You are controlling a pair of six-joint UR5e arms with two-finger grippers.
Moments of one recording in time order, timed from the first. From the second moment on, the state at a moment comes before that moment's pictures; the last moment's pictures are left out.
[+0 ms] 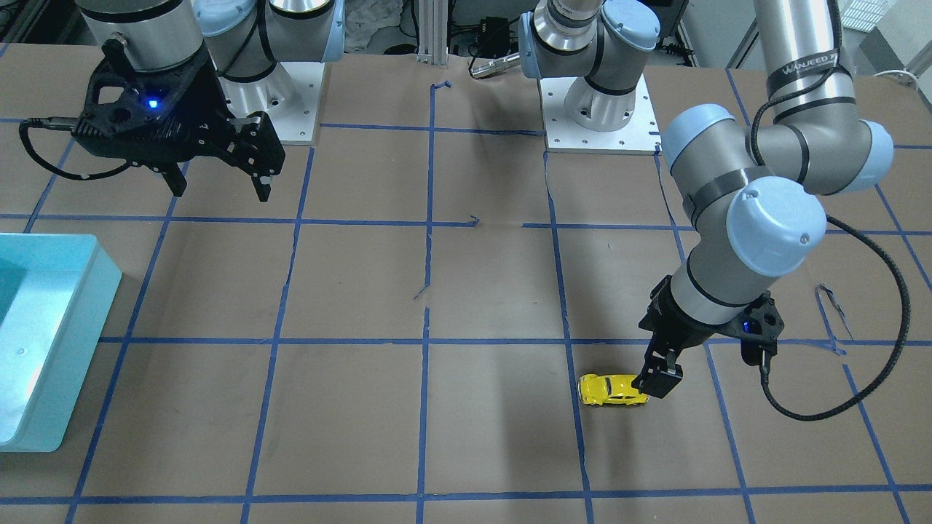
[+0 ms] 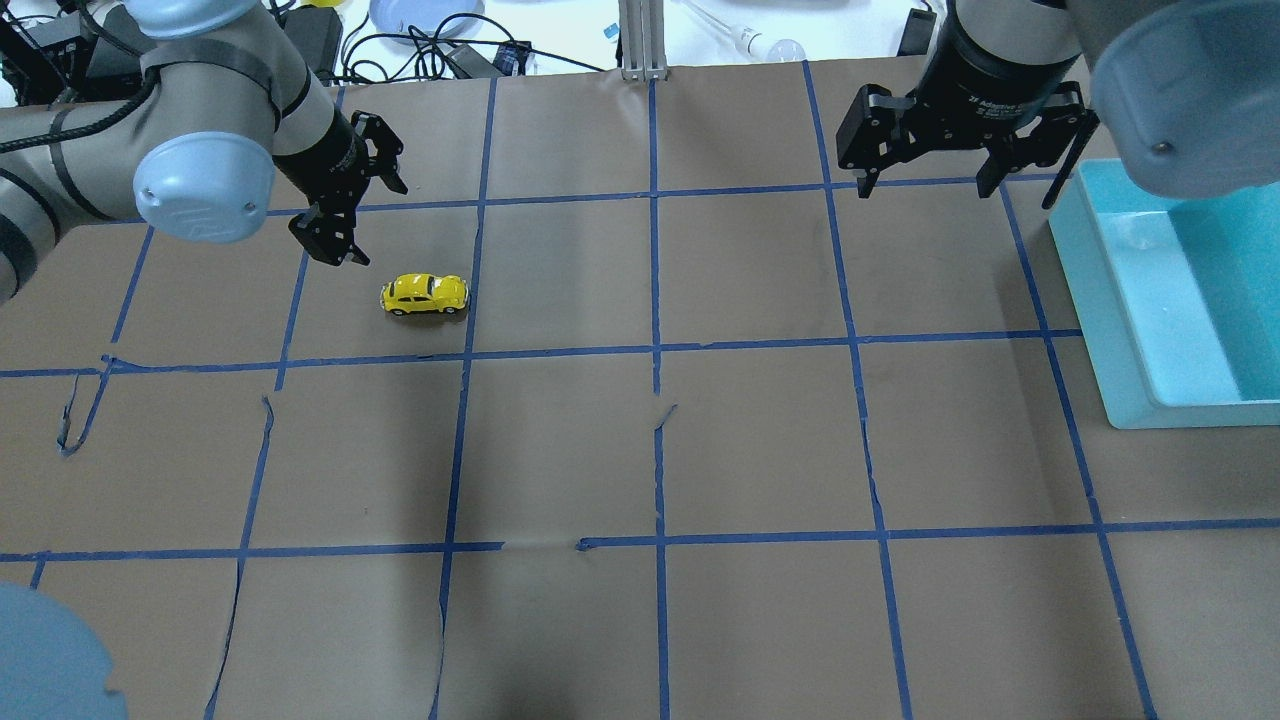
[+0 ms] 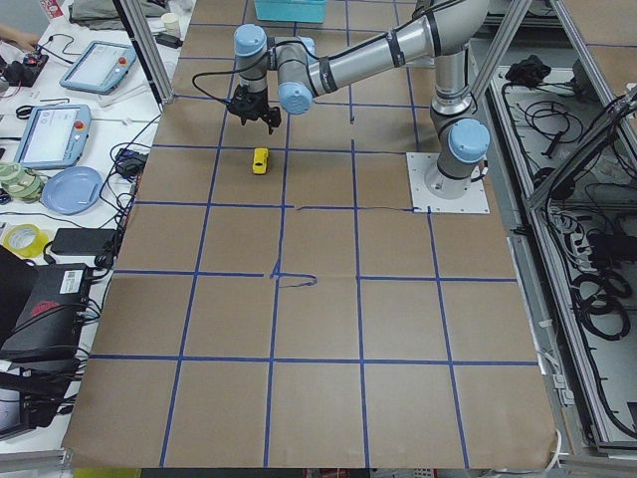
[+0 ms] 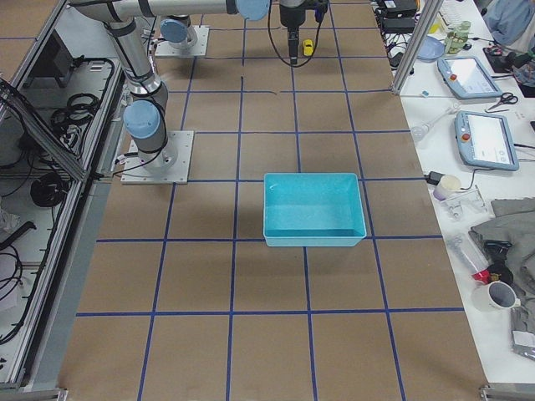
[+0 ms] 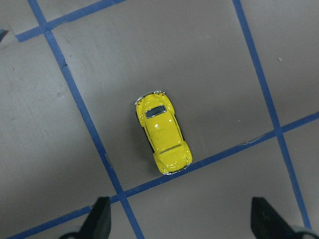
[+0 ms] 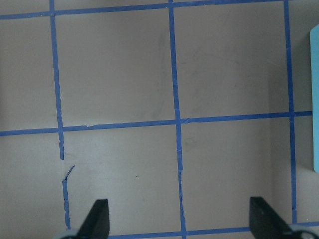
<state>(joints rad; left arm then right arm) -1.46 -1.94 -1.63 -1.11 1.53 -1.18 1.62 -1.57 1.56 -1.67 -1.58 0.10</state>
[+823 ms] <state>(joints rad) -1.43 -2.10 -1.63 -1.09 1.50 -1.26 1.62 -1.57 1.56 -1.67 -1.58 0.10</state>
